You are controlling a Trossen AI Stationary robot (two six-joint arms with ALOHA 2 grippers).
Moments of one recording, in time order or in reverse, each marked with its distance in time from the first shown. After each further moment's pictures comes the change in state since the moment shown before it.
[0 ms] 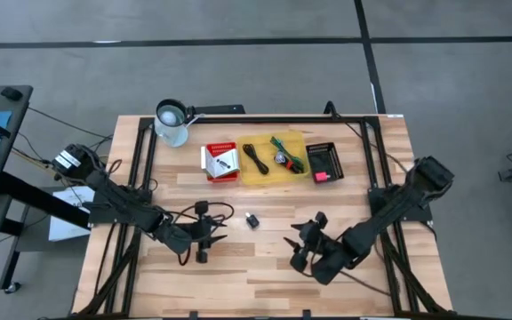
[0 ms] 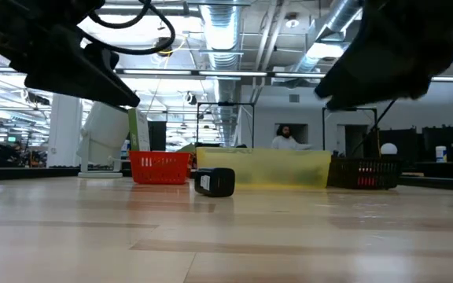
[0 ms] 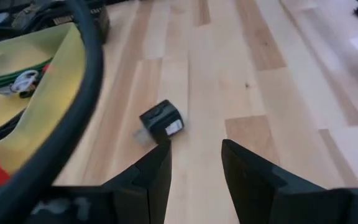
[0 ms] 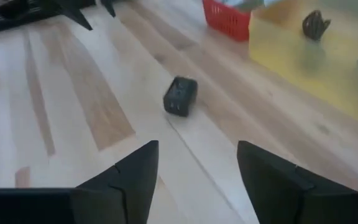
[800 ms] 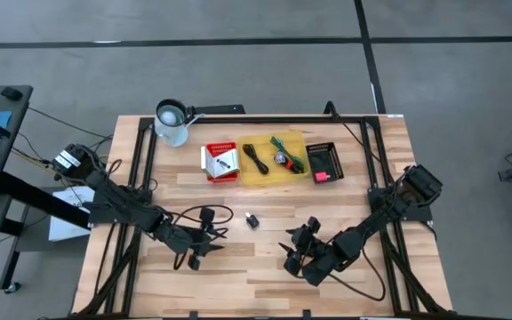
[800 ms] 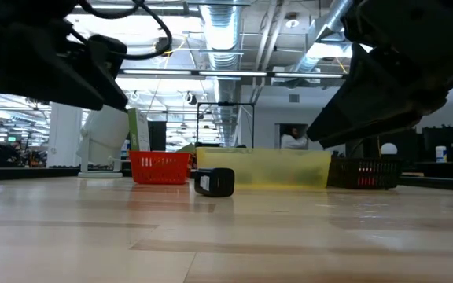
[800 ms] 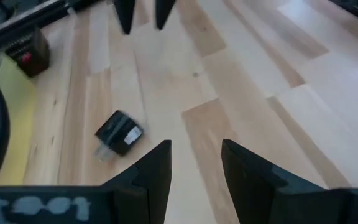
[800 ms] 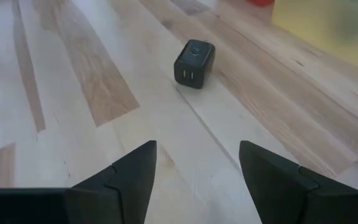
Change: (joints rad) left arm 0.012 0.000 0.001 -0.002 0.198 0.232; right arm -0.026 0.117 0.001 0.104 -0.080 -0.024
